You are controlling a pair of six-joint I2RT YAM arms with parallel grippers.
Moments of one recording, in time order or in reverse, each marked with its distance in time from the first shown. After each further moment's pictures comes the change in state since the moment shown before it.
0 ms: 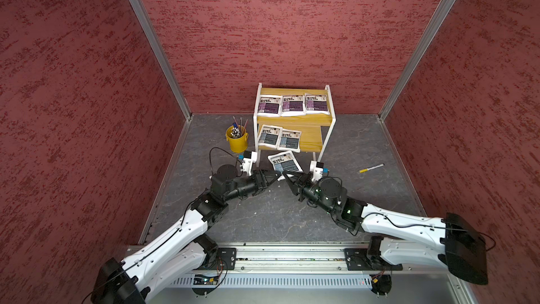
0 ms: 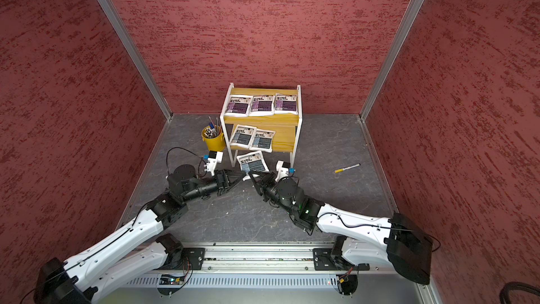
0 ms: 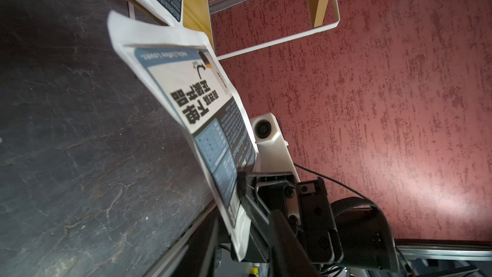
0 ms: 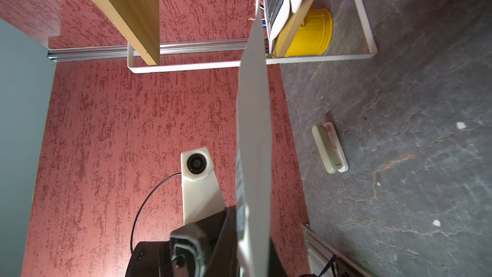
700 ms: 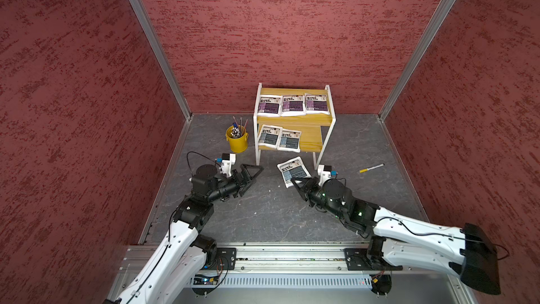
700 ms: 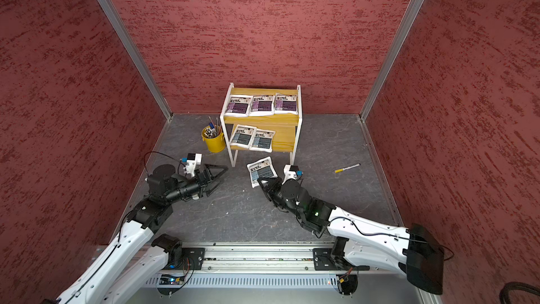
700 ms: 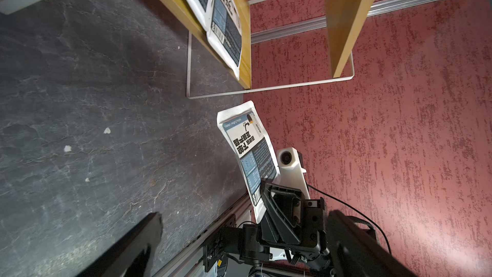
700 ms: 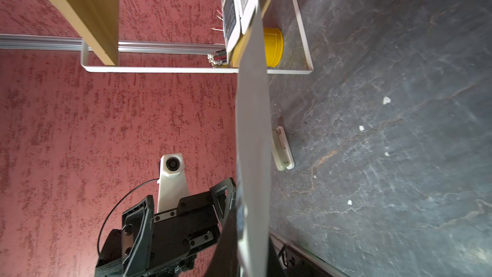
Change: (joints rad) left arm 0.306 -0.169 -0.006 -0.301 0.157 0.055; right arm 0.000 -0.125 0.000 -0.315 0.001 -0.071
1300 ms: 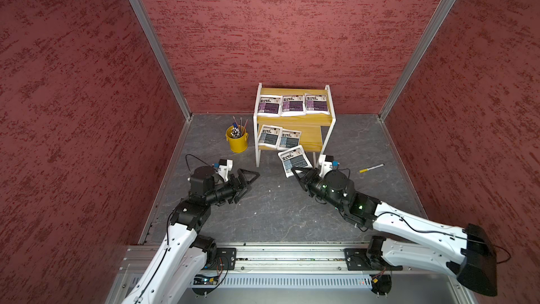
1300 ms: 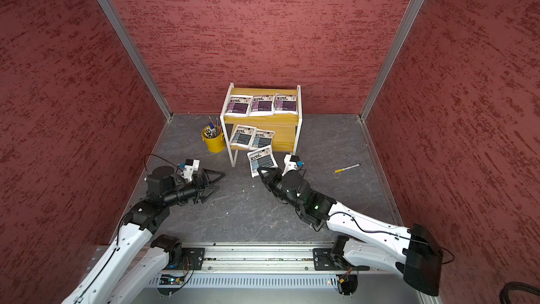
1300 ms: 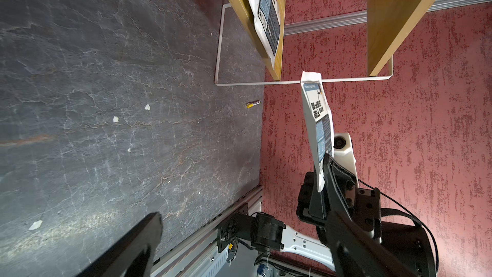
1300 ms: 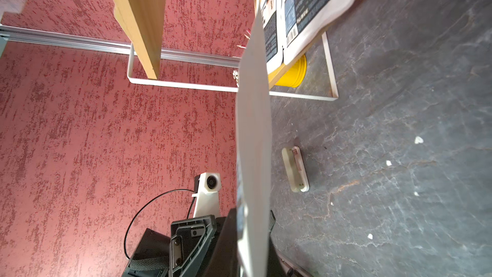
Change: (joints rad) left arm 0.080 -0.034 0.000 -0.176 0.054 0.065; right arm -0.074 0.015 0.092 0.004 0.005 -0.116
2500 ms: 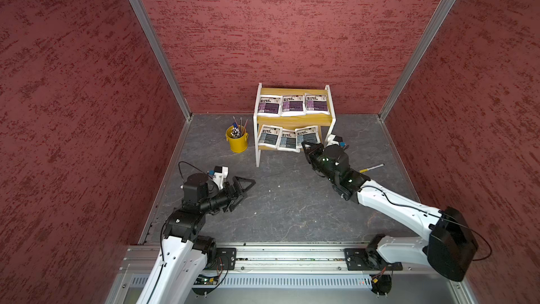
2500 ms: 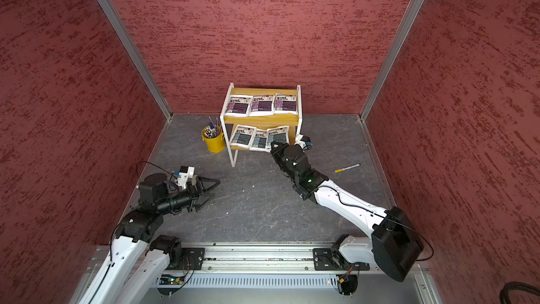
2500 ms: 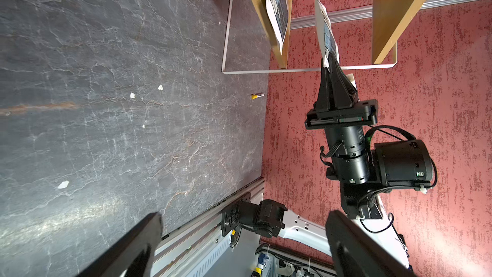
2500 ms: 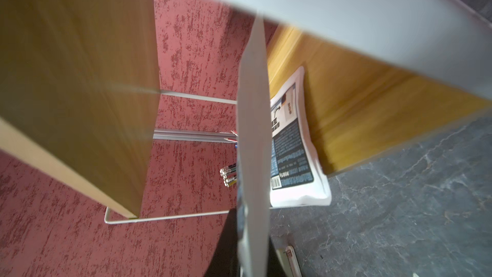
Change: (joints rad) left arm 0.065 -0.124 -0.005 -0.187 0.060 0.049; right arm -0.291 0.247 0.155 0.066 0.005 -0.053
